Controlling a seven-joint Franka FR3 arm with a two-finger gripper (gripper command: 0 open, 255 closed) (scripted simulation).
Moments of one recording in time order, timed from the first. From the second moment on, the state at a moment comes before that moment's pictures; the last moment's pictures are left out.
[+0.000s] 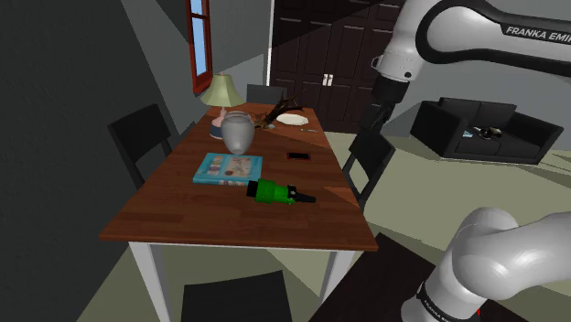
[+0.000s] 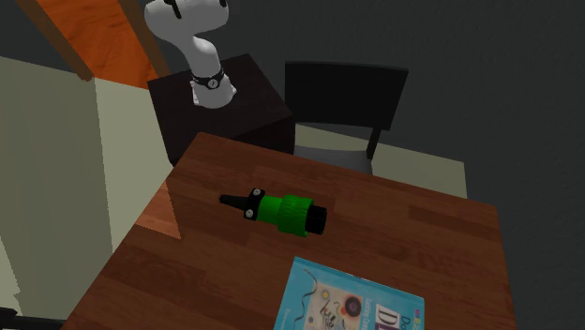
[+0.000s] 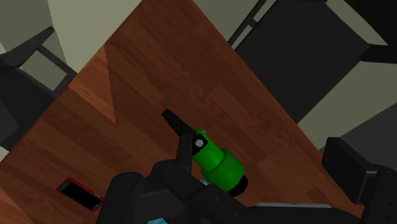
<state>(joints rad) -0.01 -0.78 -0.01 -2.27 0.01 1.61 -0.06</state>
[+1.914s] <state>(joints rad) -0.08 0.13 0.00 -2.11 0.16 2.18 0.26</state>
